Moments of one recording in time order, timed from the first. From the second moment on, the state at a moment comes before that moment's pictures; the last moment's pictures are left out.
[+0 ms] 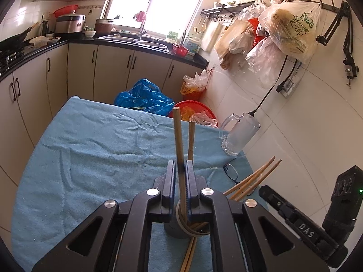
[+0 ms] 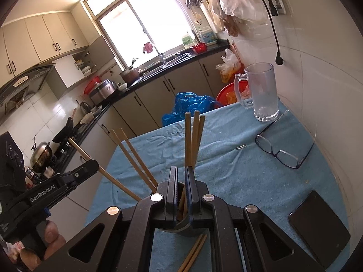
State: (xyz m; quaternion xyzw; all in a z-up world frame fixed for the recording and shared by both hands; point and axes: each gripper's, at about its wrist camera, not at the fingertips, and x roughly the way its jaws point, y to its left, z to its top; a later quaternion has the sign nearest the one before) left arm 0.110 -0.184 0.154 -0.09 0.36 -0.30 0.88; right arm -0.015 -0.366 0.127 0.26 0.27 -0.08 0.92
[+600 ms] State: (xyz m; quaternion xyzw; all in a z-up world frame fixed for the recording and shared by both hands) left arm 0.022 -0.090 0.090 -0.07 0.33 -0.23 0.92; right arm -0.095 -0.328 0.062 0.21 0.29 -0.10 0.93
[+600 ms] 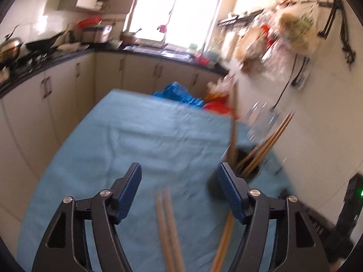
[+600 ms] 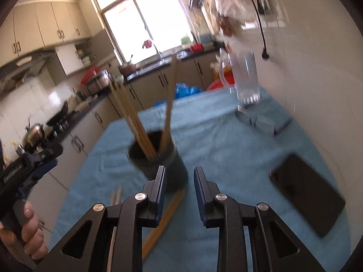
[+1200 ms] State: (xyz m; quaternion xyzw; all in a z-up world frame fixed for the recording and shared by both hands) left arm 0.014 -0.051 -0.013 -0.07 0.42 -0.17 0.89; right arm -0.086 -0.316 -0.010 0.28 0.40 -0.08 0.87
